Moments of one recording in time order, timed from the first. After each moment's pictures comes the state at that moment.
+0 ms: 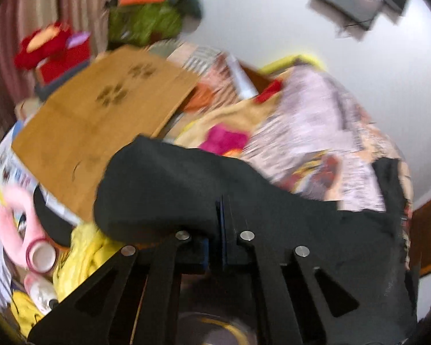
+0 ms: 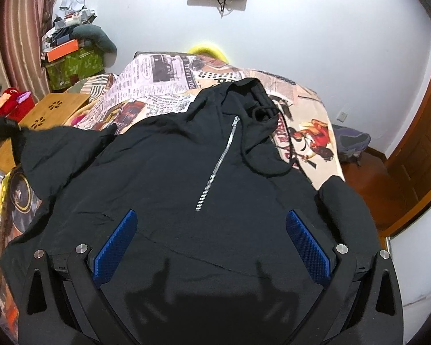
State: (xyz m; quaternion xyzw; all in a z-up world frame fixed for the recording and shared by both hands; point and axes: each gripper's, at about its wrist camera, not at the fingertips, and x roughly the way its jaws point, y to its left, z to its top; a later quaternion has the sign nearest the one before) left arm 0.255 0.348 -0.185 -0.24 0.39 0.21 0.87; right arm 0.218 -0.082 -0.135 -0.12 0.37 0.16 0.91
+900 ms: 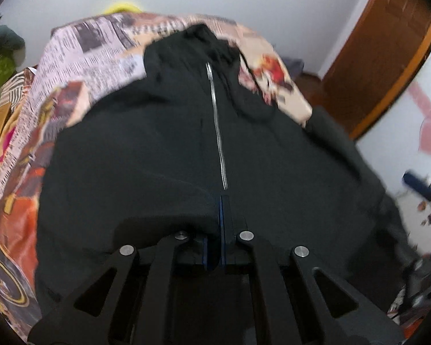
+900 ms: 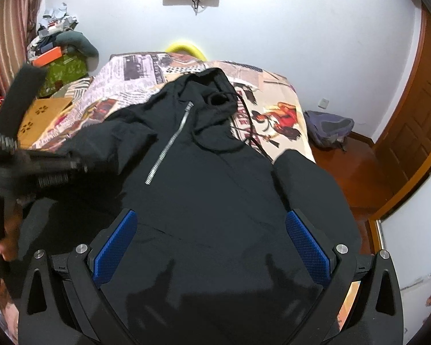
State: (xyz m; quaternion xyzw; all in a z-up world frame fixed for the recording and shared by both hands) left arm 0.304 -0.002 -0.204 -0.06 0.49 -0.11 0.86; right arm 0.208 -0.160 -0.140 -0.11 0.39 0.12 0.91
